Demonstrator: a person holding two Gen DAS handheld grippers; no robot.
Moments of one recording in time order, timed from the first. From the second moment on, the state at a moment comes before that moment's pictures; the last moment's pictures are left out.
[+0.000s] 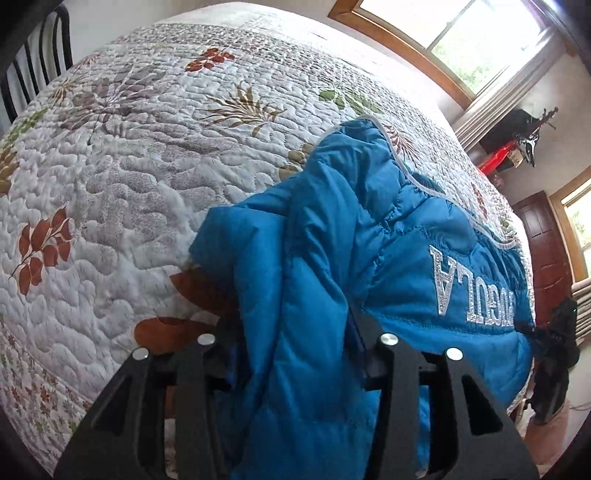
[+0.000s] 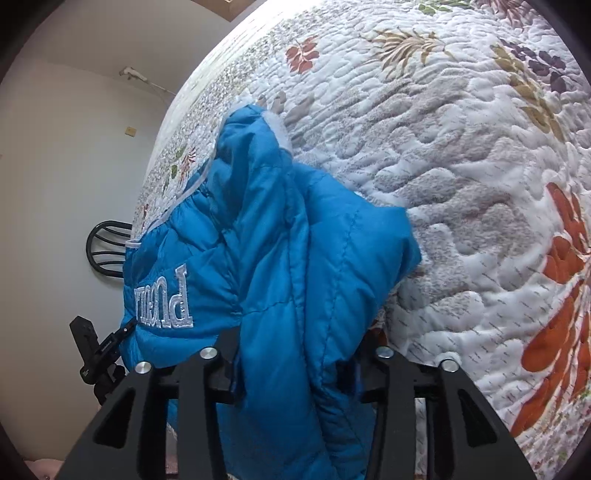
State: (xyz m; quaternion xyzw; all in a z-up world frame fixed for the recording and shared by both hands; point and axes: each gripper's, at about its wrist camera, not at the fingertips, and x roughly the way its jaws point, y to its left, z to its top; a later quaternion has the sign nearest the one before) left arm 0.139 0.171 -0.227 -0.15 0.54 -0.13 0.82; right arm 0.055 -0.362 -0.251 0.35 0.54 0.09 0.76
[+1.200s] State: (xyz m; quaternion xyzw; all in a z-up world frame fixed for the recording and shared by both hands) left arm 0.291 0.095 -0.229 -0.03 0.55 -0.13 0.82; right arm 0.223 -0.356 -0.238 0.25 0.57 0.08 0.78
